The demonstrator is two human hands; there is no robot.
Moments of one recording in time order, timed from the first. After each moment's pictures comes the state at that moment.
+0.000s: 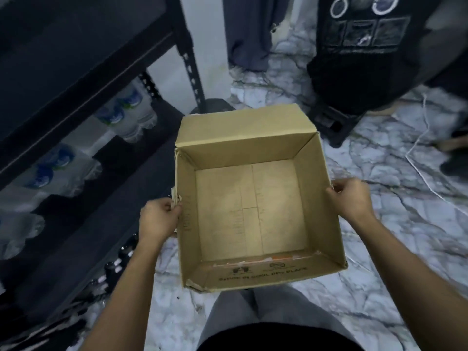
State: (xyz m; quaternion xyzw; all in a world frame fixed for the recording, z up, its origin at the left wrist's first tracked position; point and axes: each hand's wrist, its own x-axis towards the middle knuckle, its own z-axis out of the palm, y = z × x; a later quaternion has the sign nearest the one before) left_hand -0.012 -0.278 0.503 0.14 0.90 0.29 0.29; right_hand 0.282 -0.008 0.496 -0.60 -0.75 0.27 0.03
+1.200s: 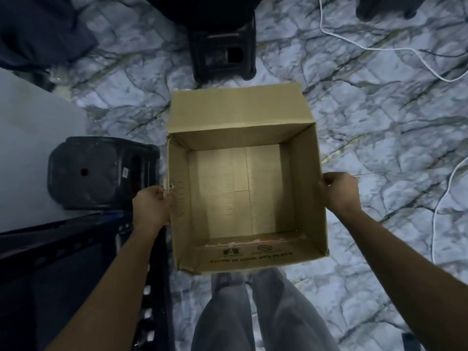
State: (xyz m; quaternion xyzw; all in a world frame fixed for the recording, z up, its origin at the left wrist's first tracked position) left_hand -0.070 0.079 0.239 0.36 0.82 0.11 0.43; right_hand 0.319 0.056 0.232 -0.83 -0.46 0.29 0.08
